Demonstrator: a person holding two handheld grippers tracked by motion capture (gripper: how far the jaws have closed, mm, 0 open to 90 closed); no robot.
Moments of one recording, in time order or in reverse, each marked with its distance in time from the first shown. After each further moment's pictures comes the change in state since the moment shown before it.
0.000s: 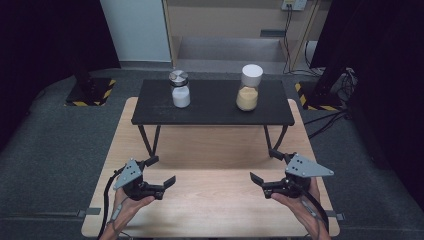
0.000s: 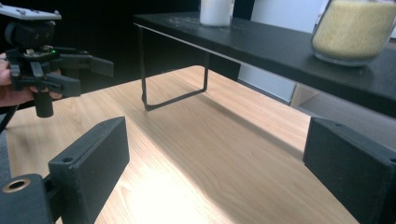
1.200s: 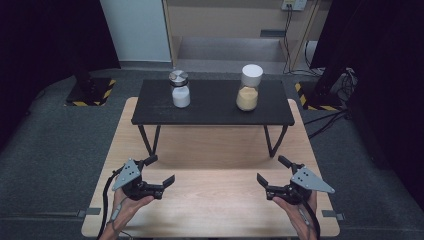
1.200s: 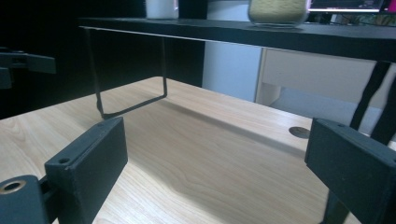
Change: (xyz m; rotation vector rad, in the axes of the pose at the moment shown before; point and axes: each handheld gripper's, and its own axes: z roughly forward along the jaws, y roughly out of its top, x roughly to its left) left arm 0.000 -0.002 -0.002 -0.023 0.011 0.020; right arm 0.017 -0.073 -0.001 -0.109 -0.185 0.076
